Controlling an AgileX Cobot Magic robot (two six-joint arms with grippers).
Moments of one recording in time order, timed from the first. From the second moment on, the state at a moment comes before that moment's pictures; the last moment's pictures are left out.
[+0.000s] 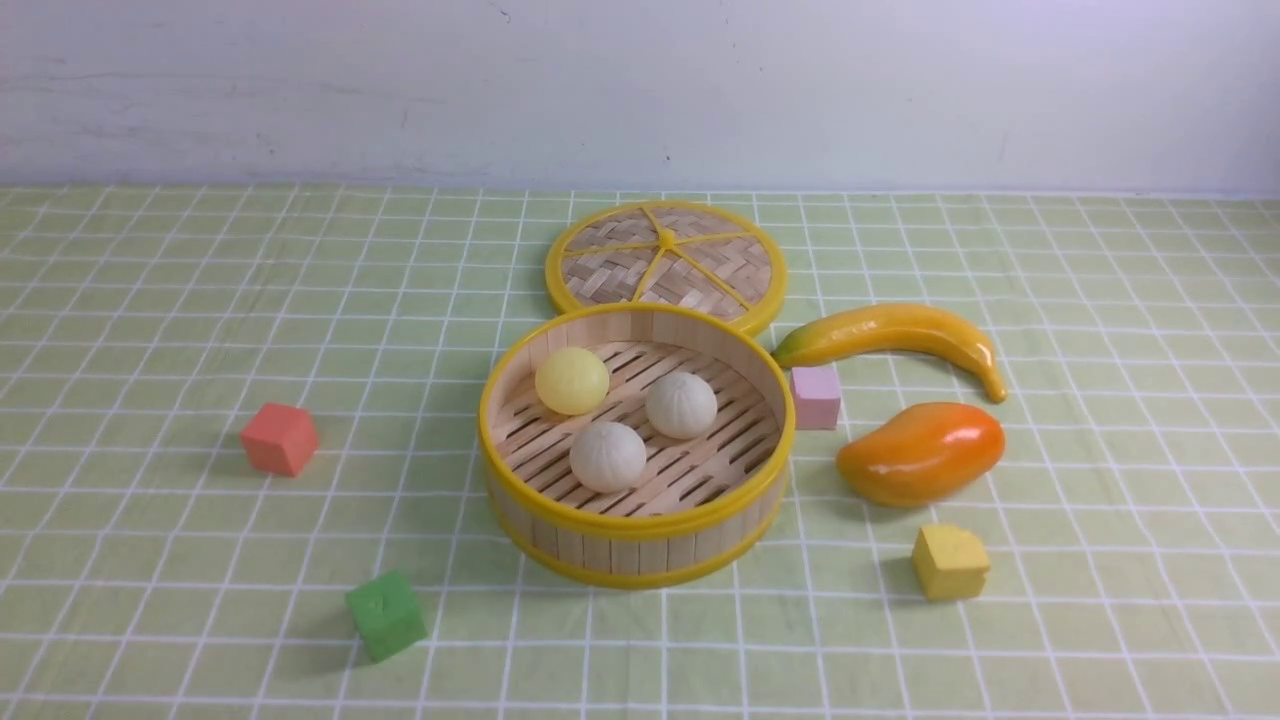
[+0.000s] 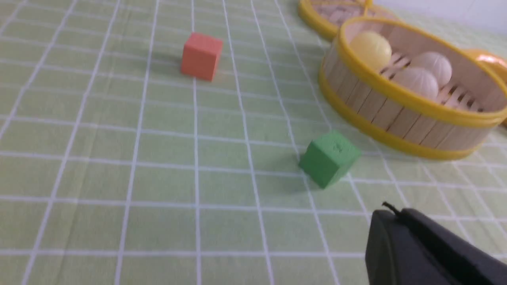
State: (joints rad) right arm -0.17 -0.01 0.02 0.16 0.40 -0.11; left arm -0.36 -0.02 -0.02 0.22 0.42 -0.52
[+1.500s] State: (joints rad) right arm -0.17 -0.01 0.02 0.16 0.40 -0.11; left arm -0.09 -0.02 0.03 -0.01 0.39 -0.13
